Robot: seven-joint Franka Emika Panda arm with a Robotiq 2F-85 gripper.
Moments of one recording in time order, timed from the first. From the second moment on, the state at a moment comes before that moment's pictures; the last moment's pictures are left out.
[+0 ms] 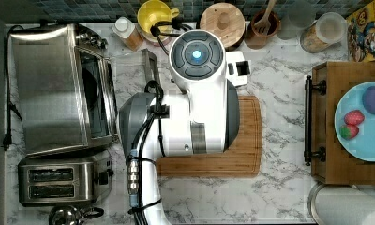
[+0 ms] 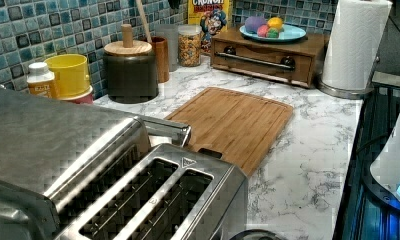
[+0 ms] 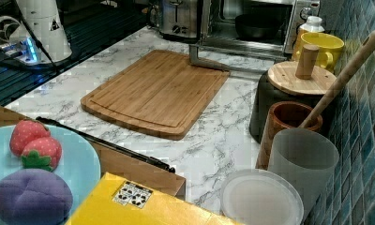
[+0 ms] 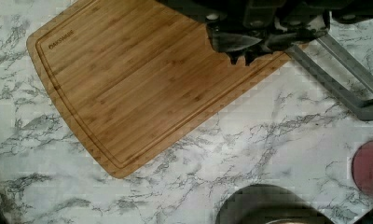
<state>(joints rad) 0.01 0.08 0.01 -1.76 -0.05 0.26 -0.09</state>
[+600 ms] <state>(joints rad) 0.01 0.08 0.02 -1.83 0.22 0.42 -0.61</state>
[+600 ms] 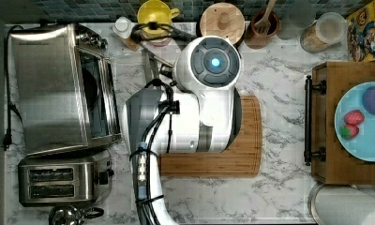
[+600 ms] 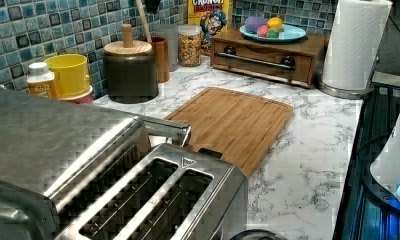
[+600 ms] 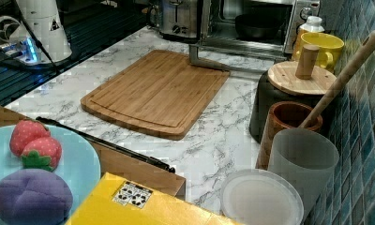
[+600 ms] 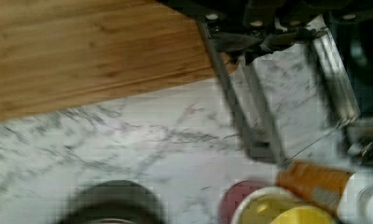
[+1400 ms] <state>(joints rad) -0.10 0.26 0.00 -1.91 0.66 0.39 -1.37</state>
